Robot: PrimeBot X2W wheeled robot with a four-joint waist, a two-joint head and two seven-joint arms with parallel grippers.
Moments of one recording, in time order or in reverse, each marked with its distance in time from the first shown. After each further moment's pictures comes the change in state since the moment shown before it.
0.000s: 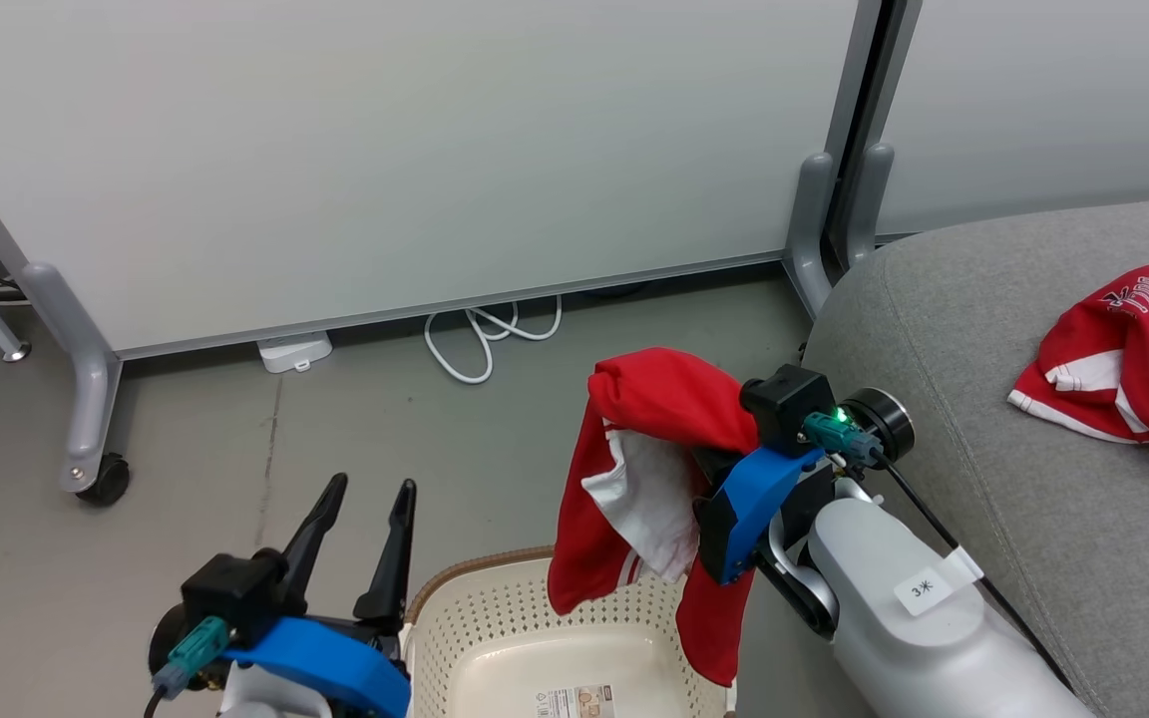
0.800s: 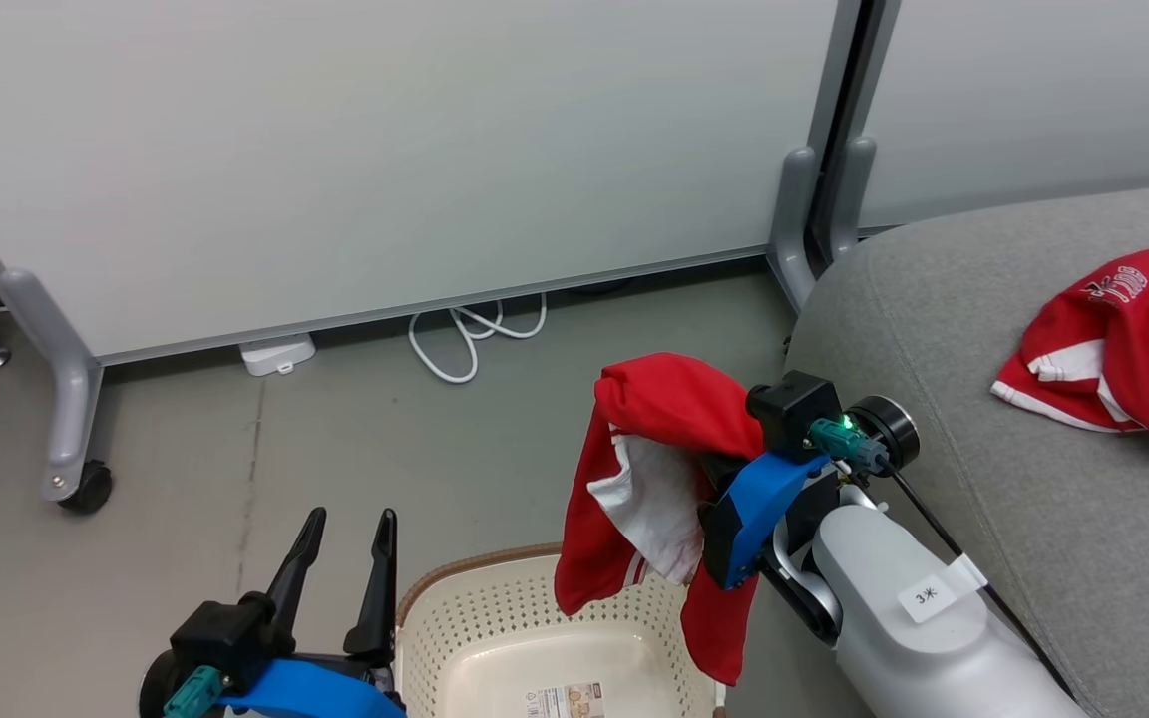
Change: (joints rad) left arm 0.133 -0.121 0.218 -0.044 0.186 -0.051 0.000; right arm 0.020 0.000 -0.029 -0.006 -0.016 0.000 0.000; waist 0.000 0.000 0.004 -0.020
